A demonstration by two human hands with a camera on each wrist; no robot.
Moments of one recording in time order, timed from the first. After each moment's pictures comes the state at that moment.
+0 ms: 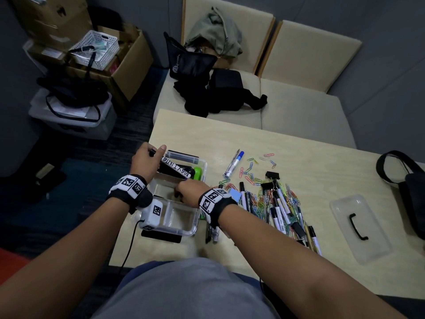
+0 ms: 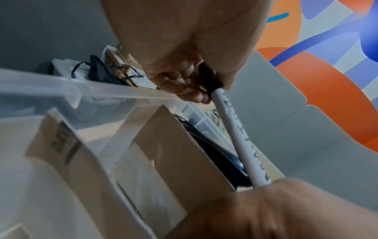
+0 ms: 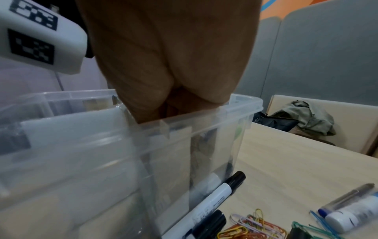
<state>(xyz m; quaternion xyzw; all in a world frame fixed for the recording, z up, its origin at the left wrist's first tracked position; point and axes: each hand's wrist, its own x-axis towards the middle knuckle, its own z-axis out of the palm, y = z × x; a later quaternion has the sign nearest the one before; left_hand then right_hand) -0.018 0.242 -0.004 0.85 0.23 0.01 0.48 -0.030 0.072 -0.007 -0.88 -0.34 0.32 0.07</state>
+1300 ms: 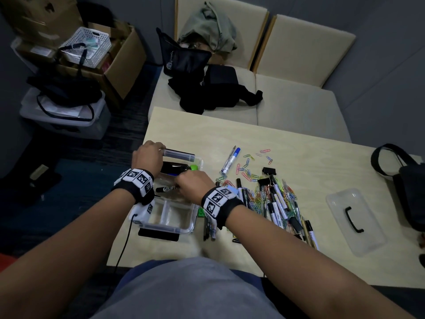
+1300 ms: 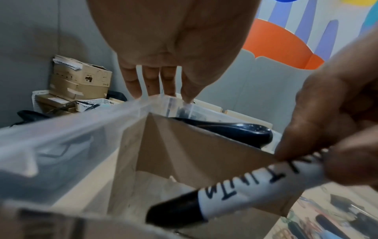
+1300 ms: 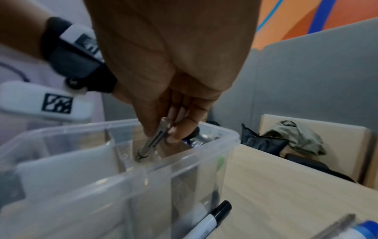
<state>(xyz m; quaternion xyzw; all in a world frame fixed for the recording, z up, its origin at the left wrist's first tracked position) 0.000 0.230 -0.009 0.97 0.10 -0.03 0.21 -0.035 0.064 0.022 -0.92 -0.36 0.17 0.03</state>
